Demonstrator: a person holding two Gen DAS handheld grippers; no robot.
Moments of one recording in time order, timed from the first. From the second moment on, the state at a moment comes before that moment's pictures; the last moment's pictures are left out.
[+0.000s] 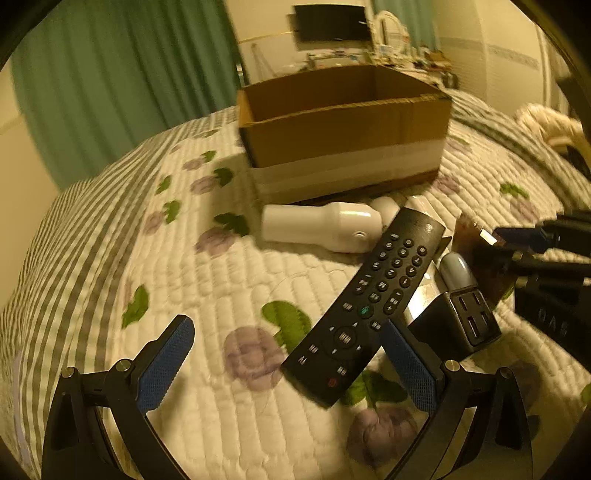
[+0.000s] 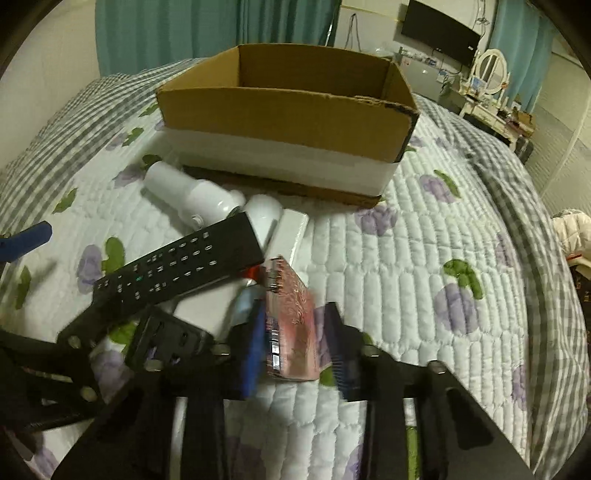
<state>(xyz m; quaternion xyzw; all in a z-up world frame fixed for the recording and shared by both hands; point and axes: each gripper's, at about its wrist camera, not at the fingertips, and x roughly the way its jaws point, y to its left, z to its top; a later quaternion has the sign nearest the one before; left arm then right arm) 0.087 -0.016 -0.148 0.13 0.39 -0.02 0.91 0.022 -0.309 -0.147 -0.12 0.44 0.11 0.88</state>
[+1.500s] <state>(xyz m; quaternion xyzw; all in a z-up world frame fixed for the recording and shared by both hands) 0.097 -0.028 -0.097 0.06 0.40 -0.11 0.91 0.012 -0.339 -0.088 -0.05 0.41 0.13 0.90</state>
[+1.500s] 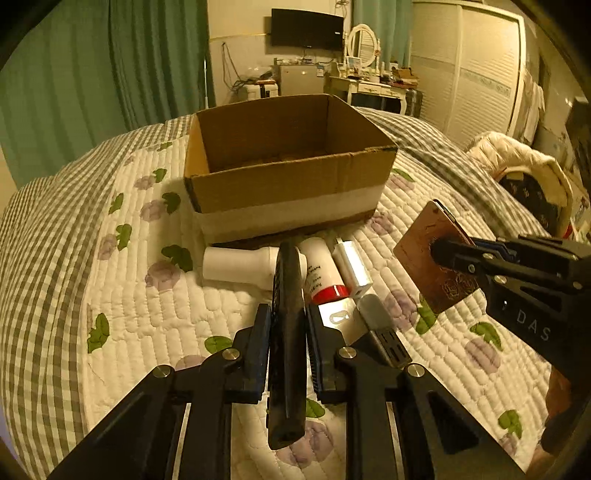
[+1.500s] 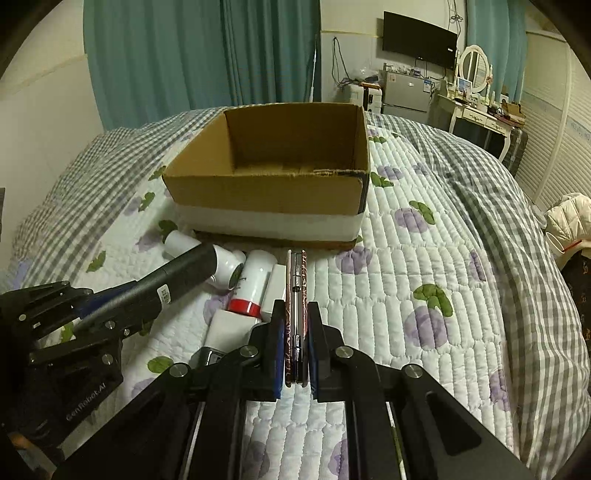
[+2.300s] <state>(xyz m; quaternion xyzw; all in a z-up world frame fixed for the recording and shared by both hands) 0.206 -0.045 0.046 0.05 0.28 -0.12 0.95 0.119 -0.321 0.029 -0.06 0.31 0.14 0.94</state>
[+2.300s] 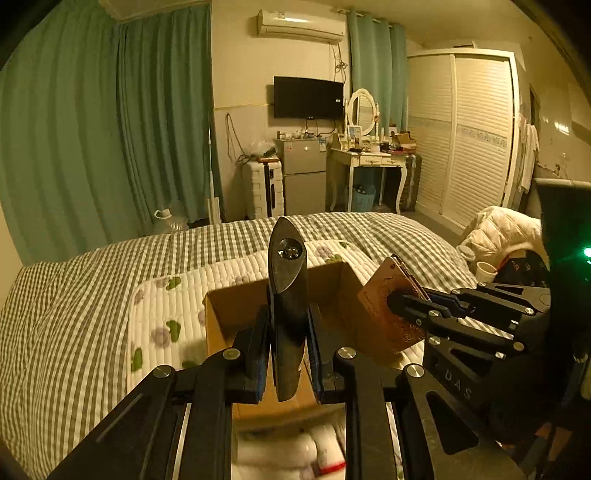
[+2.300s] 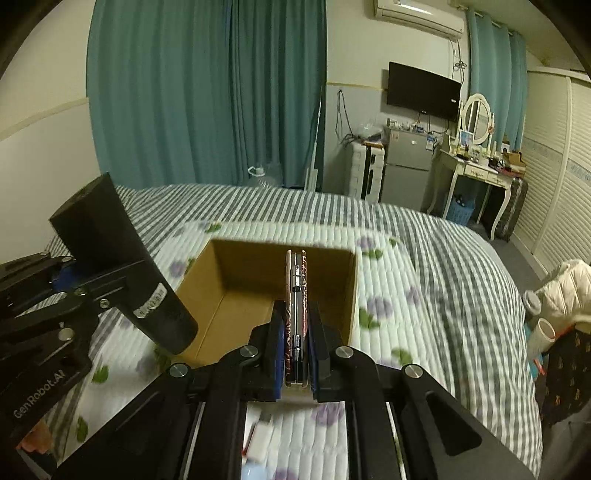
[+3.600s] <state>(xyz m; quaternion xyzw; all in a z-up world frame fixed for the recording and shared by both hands) 0.178 -0.015 0.061 0.05 0.31 -0.03 0.95 0.122 -0.340 0.092 -0.05 0.30 0.13 0.94</state>
